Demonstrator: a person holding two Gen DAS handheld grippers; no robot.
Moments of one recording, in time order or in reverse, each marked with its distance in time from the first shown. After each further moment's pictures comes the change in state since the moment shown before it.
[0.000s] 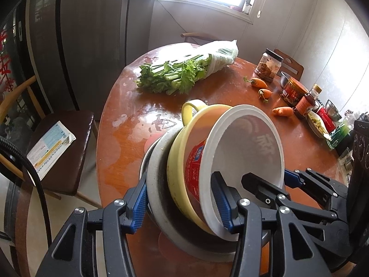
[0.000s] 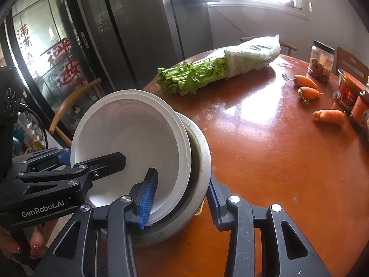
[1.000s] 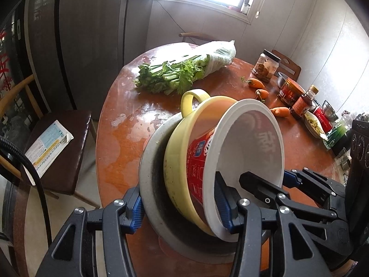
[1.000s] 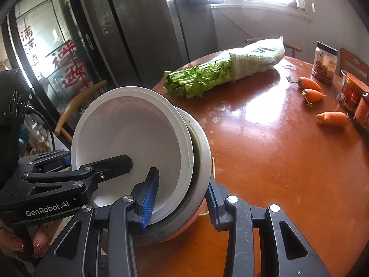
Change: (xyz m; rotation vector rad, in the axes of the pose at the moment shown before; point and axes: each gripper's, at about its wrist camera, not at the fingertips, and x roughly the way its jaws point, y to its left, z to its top) left arm -0.007 0.000 -0.002 -0.003 0.000 -0.019; right arm -0.004 0.001 0.003 -0.002 -0.008 0.035
